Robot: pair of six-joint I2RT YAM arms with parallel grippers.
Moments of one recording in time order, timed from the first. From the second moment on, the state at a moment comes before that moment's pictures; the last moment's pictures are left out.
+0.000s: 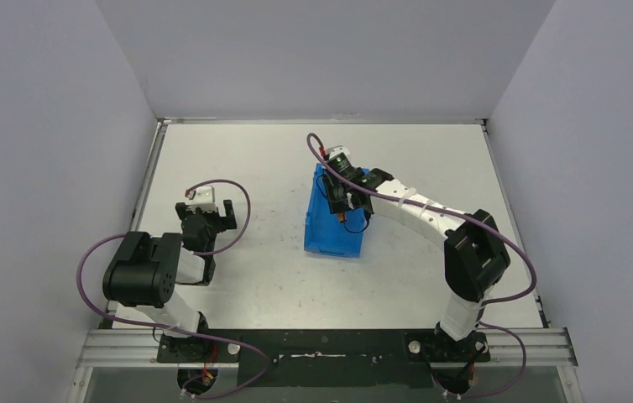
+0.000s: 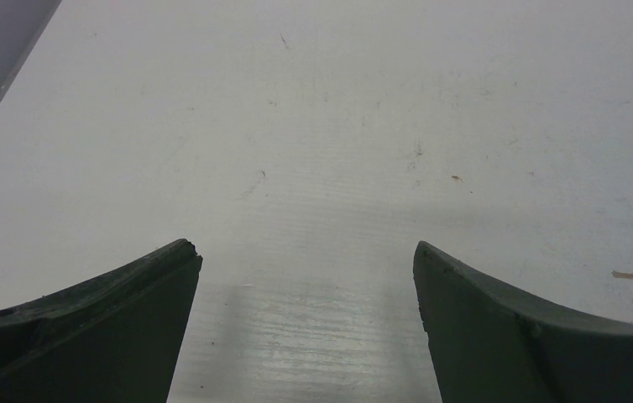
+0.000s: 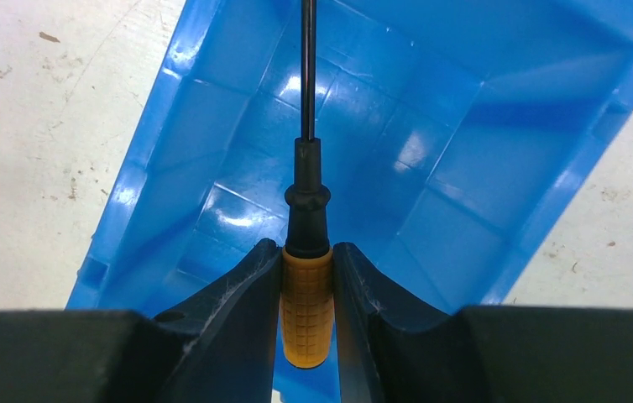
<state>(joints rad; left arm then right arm) -0.06 1.62 0.25 1.17 -0.15 -0.03 0.71 1.75 1.39 -0.59 0.21 0.32</state>
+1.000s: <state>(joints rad) -0.06 1.62 0.25 1.17 -0.15 -0.03 0.75 1.93 1.39 -0.58 0.27 0.34</state>
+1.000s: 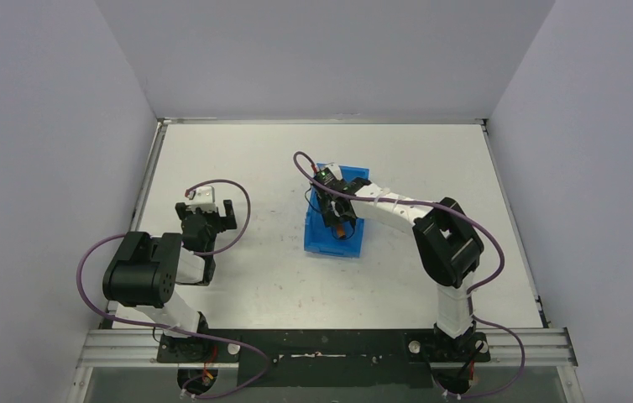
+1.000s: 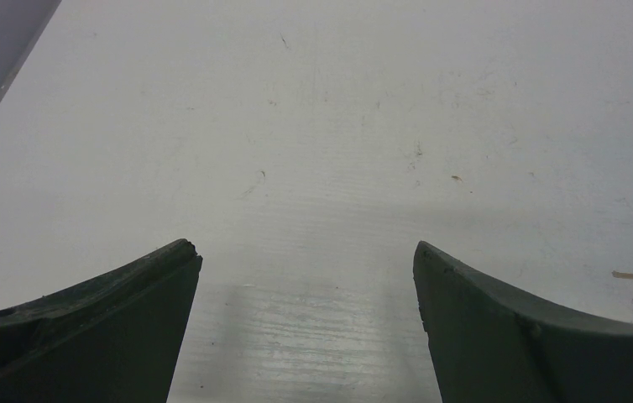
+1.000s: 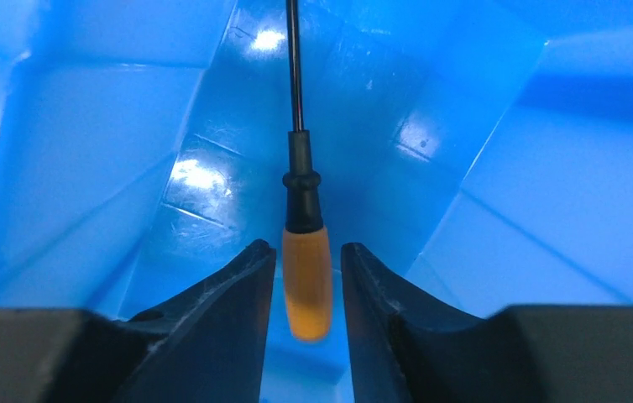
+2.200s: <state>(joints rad) -0.06 1.62 0.25 1.17 -0.15 -0.03 0.75 1.67 1.58 -0.64 0.50 0.24</state>
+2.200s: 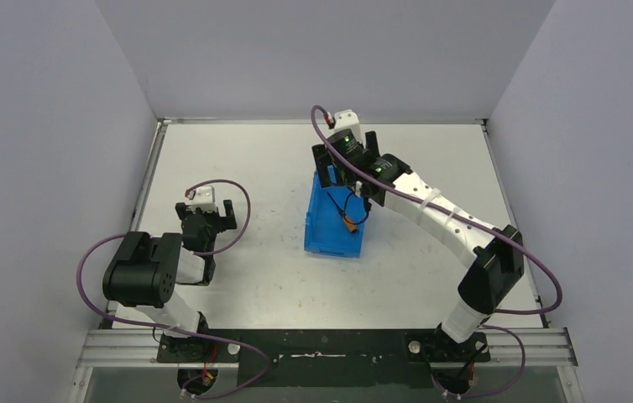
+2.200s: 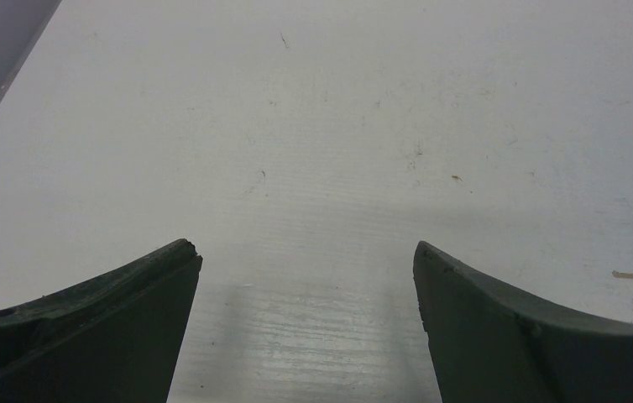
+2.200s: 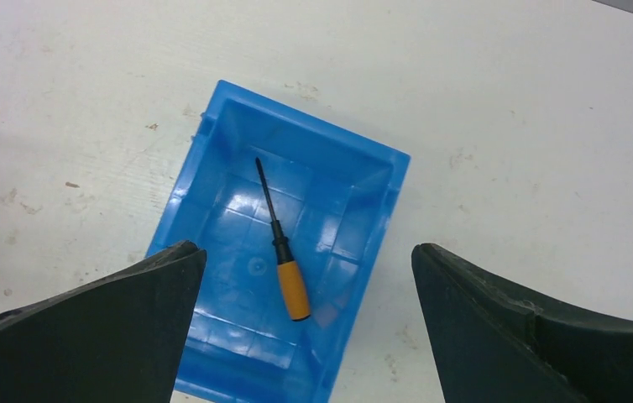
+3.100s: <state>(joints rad) -0.06 1.62 0.25 1.17 -0.15 -0.03 0.05 1.55 1.32 -0.67 0.16 0.00</state>
